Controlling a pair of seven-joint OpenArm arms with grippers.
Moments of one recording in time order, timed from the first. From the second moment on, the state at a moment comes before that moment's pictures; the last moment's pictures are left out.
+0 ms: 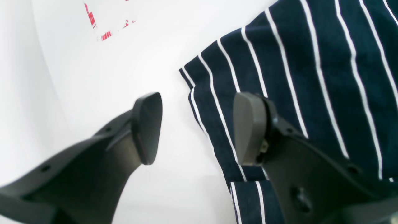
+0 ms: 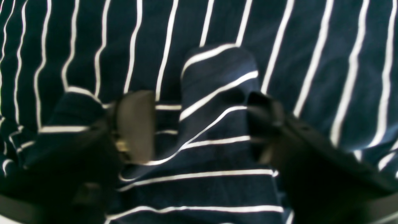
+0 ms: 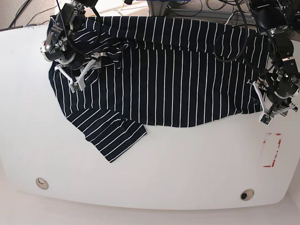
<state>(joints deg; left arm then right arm) -1.0 -19.5 -21.6 103.1 -6.2 -42.0 64.8 -11.7 -2.0 29.0 104.2 16.7 40.5 -70.0</state>
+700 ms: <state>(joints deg) -0.9 -19.5 -21.6 103.1 -6.2 -42.0 64.8 -9.1 -1.8 28.8 105.0 16.8 40.4 -70.4</state>
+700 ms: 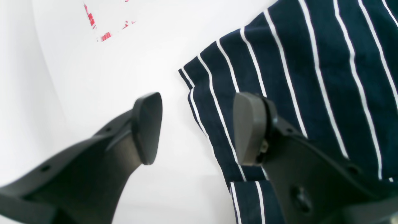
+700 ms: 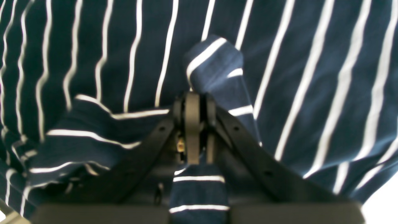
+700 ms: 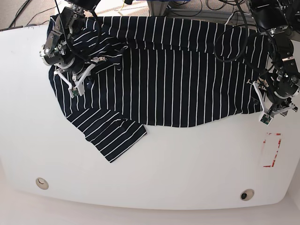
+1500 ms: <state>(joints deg) 0.0 -19.5 -21.6 103.1 -6.2 -42.0 64.7 -2.0 -2.2 28.8 102.6 16.9 40.4 -70.4</state>
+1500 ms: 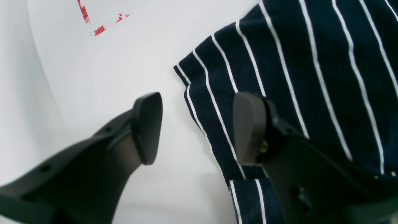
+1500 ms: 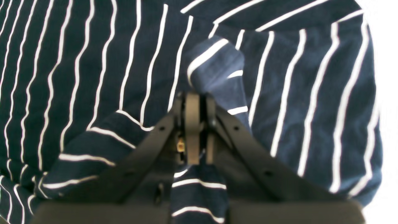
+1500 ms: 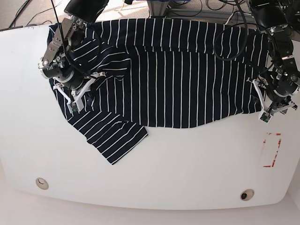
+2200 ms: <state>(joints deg) 0.8 -19.5 -21.5 103.1 -6.4 -42.0 64.7 1.2 -1.8 29.1 99.5 16.7 40.4 -69.8</state>
